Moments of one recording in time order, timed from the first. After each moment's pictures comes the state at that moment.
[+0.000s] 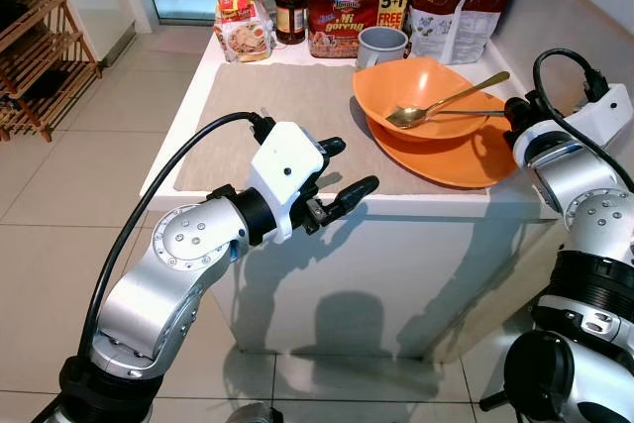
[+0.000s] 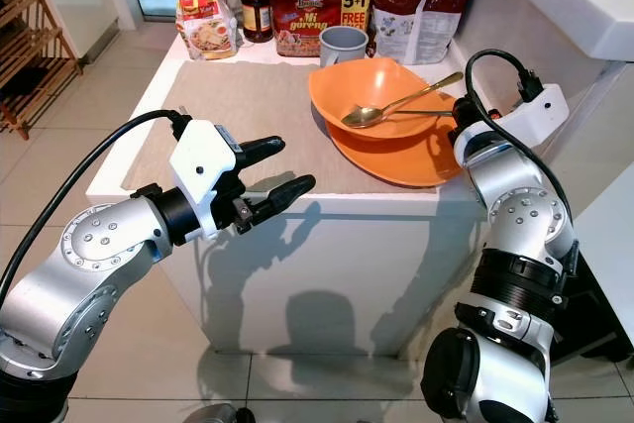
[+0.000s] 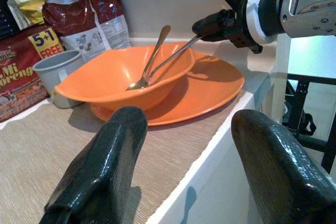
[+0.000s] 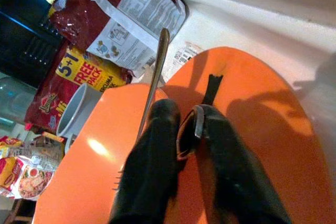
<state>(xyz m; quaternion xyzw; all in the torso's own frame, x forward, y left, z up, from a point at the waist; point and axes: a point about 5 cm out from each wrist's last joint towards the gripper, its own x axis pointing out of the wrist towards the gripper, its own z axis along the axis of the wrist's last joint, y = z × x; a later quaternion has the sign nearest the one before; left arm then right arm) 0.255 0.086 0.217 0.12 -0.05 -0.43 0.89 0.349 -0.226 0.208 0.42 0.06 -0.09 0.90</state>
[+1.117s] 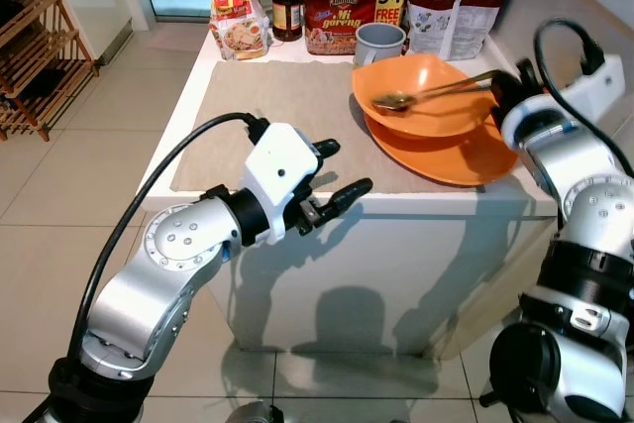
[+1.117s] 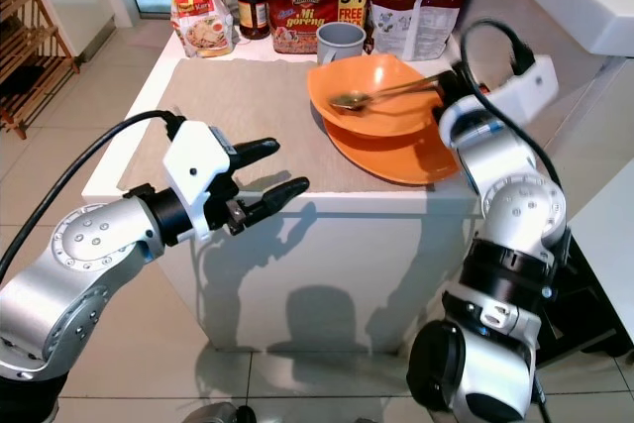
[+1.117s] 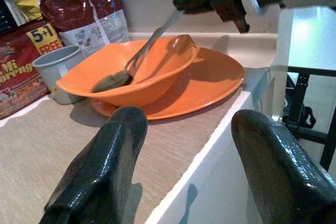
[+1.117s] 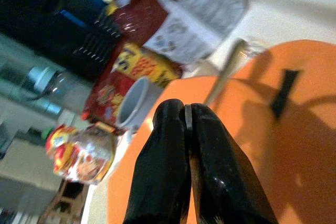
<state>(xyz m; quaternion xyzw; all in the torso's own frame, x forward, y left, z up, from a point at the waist) 0.254 0.093 0.218 0.13 -0.04 -0.43 0.89 0.350 -0.198 0.245 0.44 0.03 -0.01 0.90</state>
